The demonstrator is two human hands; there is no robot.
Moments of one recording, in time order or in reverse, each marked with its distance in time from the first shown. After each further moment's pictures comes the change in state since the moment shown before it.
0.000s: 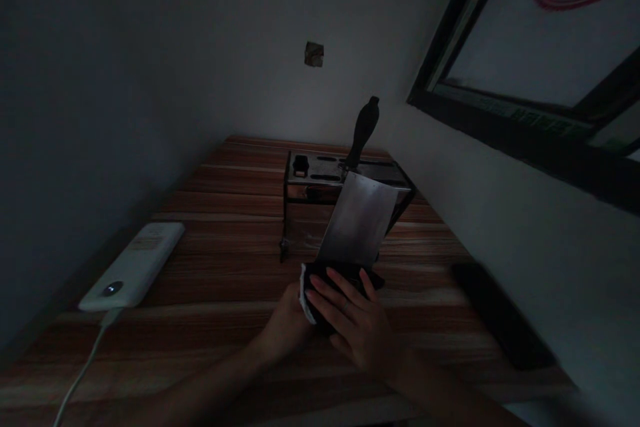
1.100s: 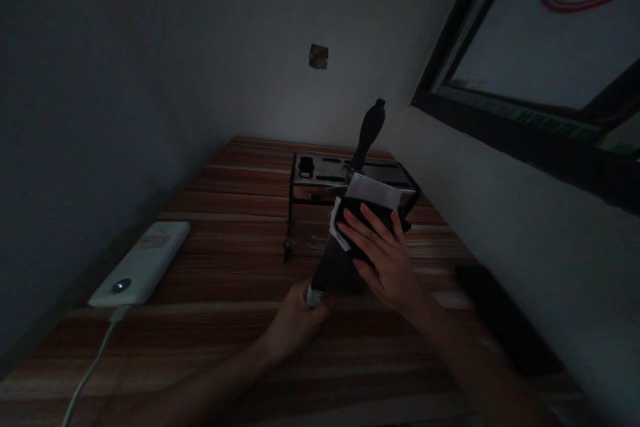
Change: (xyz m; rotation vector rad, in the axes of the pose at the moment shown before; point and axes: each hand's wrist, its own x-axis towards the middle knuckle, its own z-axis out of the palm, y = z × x) left_hand 0.003 0.002 0.006 0.009 0.087 -0.180; right_hand 0.041 0.056 -0.035 -0.001 0.096 0.147
